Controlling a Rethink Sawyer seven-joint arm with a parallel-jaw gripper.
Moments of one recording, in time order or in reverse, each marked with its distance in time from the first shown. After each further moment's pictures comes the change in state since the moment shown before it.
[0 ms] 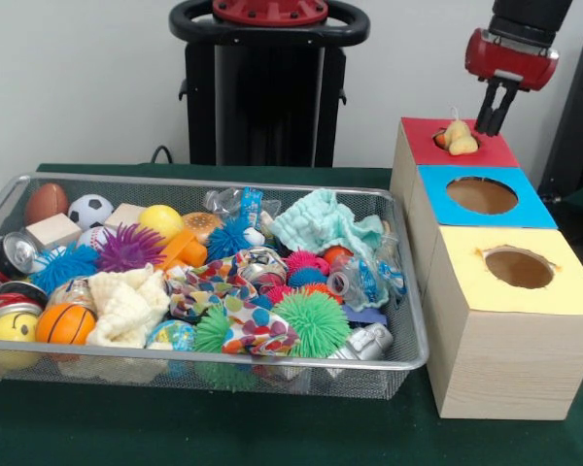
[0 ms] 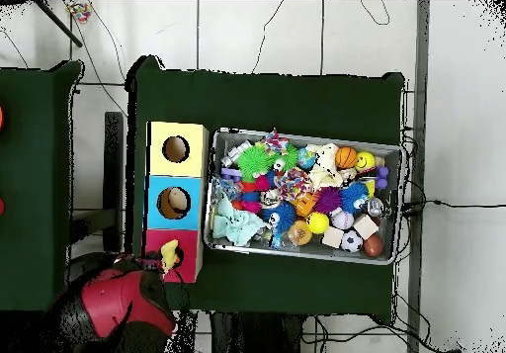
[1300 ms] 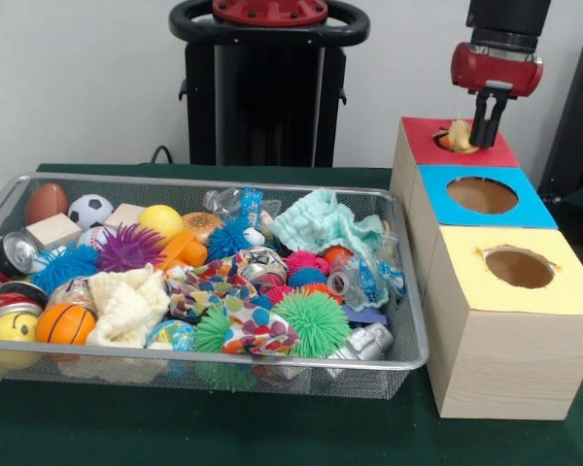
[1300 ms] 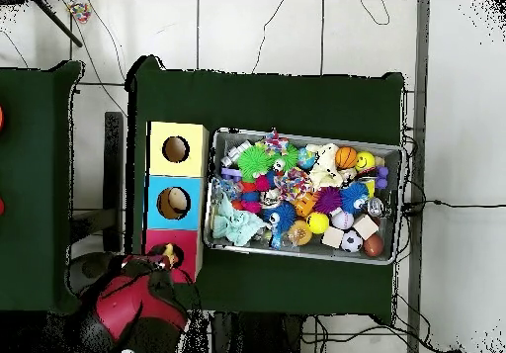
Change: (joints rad) arm -0.029 -0.021 0.045 0.051 -0.219 -0.207 0.000
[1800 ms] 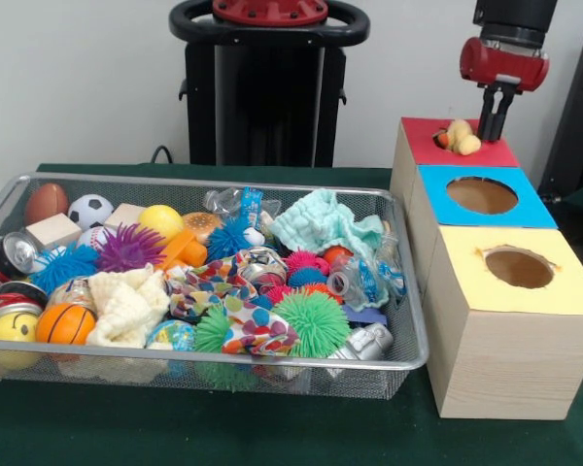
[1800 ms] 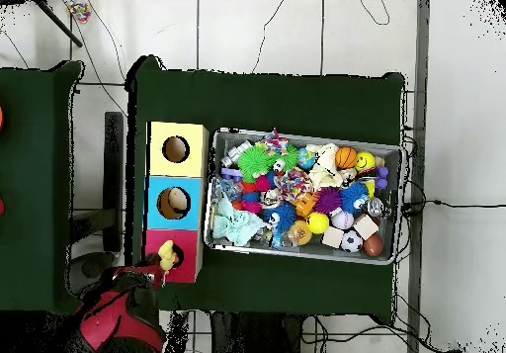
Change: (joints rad) arm 0.117 0.031 -0.076 0.000 0.022 -0.024 0.000
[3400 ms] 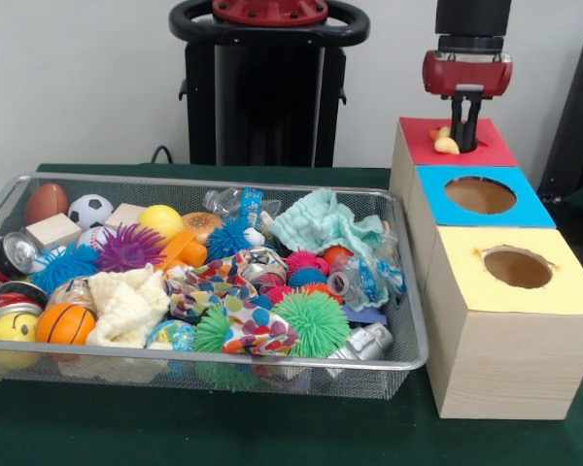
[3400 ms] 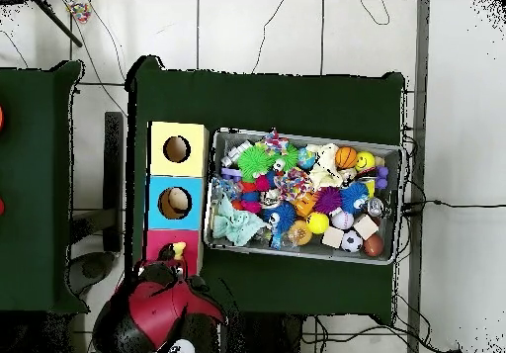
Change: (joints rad) arm -0.326 -0.086 0.220 0.150 -0.085 -0.137 0.000
